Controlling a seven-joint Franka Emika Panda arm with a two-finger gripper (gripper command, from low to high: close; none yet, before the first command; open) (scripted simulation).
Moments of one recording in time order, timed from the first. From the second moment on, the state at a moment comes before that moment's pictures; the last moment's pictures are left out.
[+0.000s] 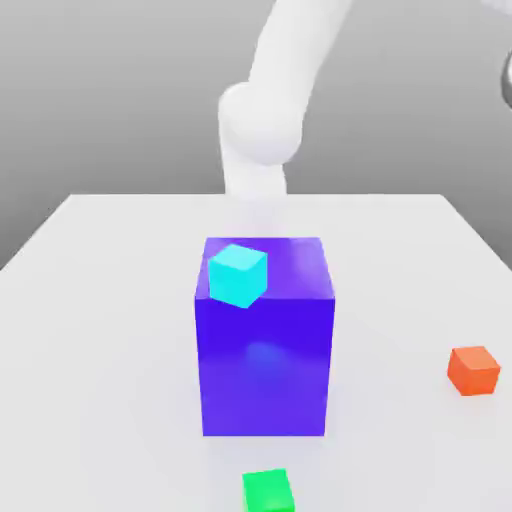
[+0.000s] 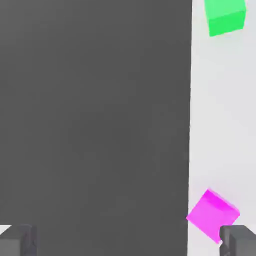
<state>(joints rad) -1.46 -0.55 1.93 -2.06 0.37 2.41 2.76</state>
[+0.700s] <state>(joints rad) -1.77 -0.95 2.28 -1.91 1.03 2.34 2.87</state>
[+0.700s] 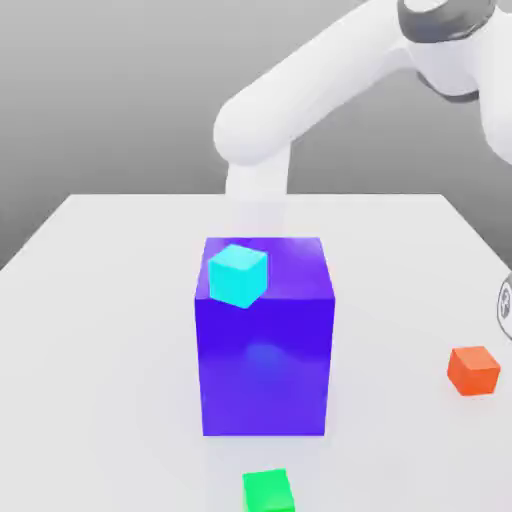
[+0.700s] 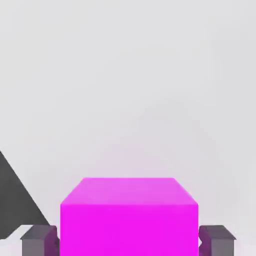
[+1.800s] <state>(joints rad) -1.96 -0.76 2.05 -2.30 1.07 2.38 2.66</state>
